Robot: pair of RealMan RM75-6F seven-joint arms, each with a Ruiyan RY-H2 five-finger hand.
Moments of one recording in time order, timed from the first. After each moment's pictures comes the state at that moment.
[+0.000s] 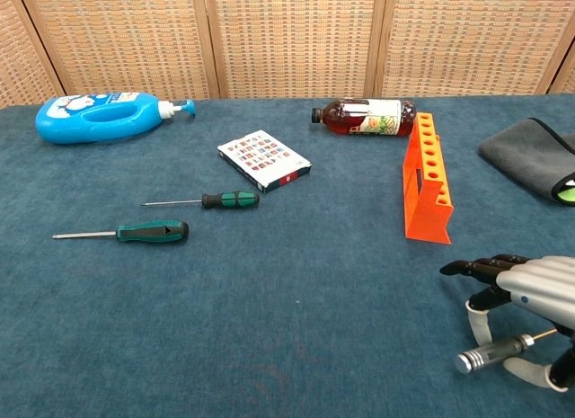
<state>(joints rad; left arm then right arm) -0.16 -0.99 -0.05 -2.03 1.45 1.42 0.30 0.43 -1.41 -0.07 -1.68 -1.33 0.98 -0.44</state>
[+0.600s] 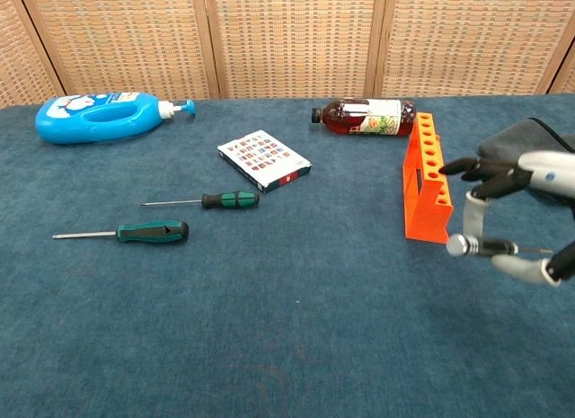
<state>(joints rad) -0.17 -0.98 -0.05 -2.03 1.44 1.42 0.29 0.45 -1.23 0.03 -1.88 -1.40 1.05 -0.10</state>
